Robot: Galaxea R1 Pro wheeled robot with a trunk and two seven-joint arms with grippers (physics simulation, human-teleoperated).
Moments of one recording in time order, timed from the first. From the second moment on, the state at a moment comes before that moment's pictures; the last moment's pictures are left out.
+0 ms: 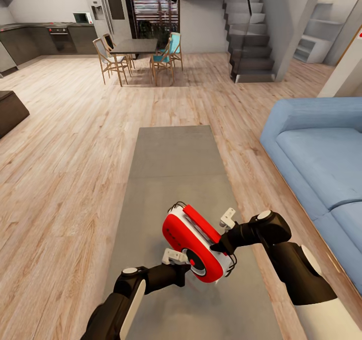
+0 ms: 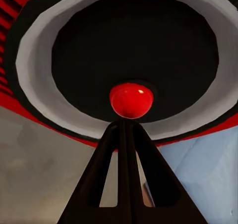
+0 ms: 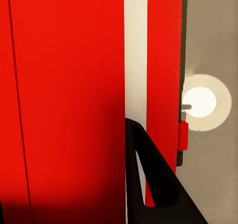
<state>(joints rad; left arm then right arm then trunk) -0.34 -0.17 -0.15 -1.13 0.05 0.56 -0.60 -0.58 -0.12 0.18 -1.50 0.72 0.94 1.28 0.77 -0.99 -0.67</state>
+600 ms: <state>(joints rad) -0.39 -0.17 -0.15 -1.04 0.05 0.49 -0.60 -0.58 -0.12 0.22 -1.49 0.73 0.92 1.24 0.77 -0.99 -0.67</state>
